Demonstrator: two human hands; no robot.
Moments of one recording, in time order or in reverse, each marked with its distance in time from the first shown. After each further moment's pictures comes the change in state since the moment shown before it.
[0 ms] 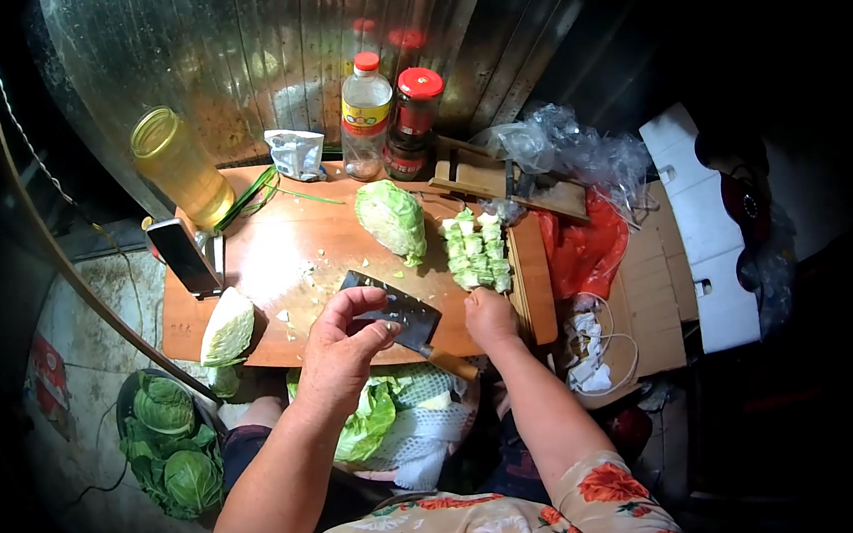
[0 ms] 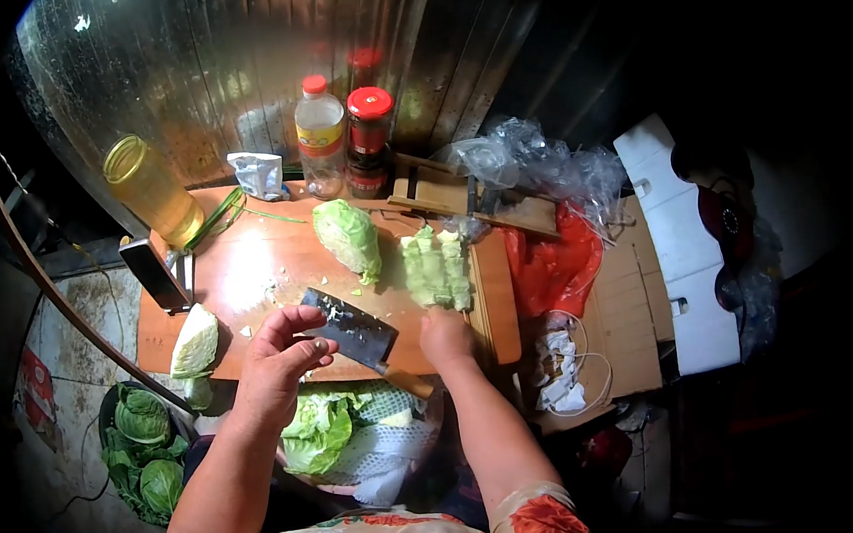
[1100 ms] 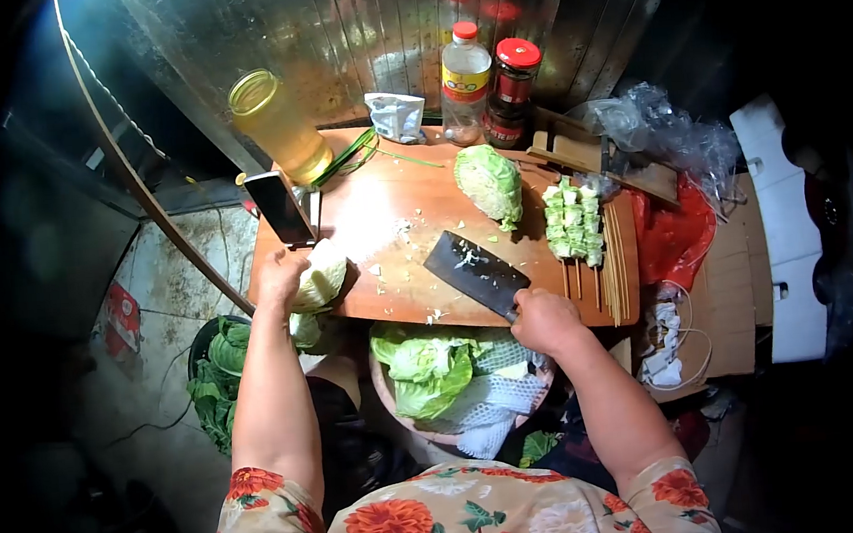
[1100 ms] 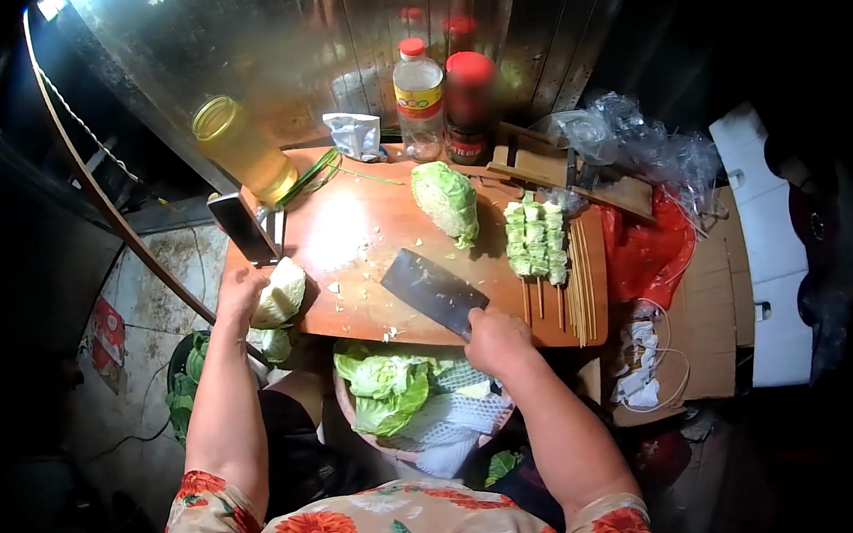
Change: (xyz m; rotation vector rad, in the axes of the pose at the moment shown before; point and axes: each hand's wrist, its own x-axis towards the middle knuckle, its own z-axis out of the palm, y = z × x) left_hand 0.042 0.010 -0.251 0.868 0.814 0.027; right_hand -0.044 -0.086 -0.060 -0.237 -0.593 -0.231
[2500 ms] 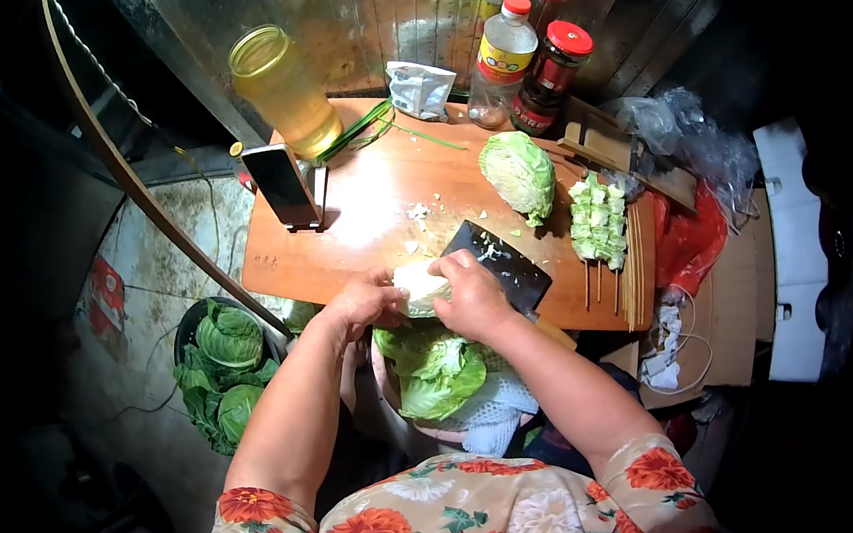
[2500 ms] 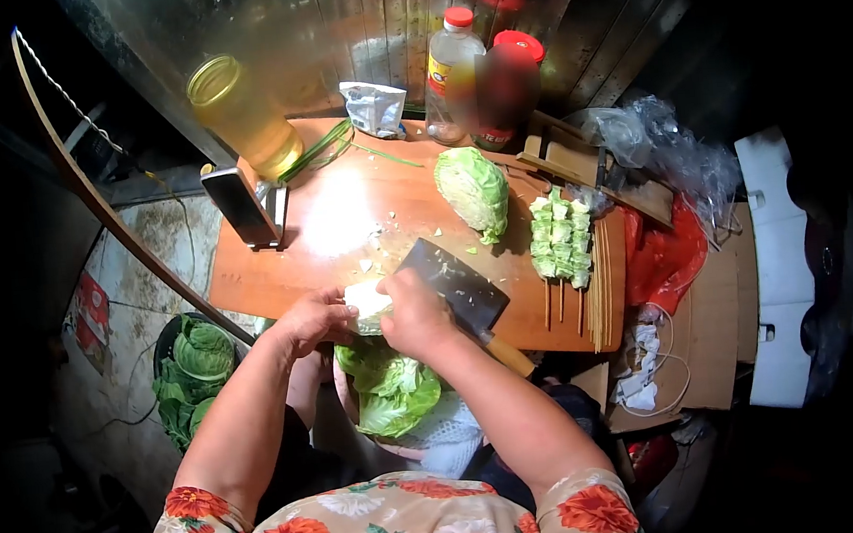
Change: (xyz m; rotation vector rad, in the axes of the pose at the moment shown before) left_hand -0.067 0.020 0.062 -0.274 -0.946 -0.402; right_hand 0.069 -0.102 0.042 0.383 0.297 -0.363
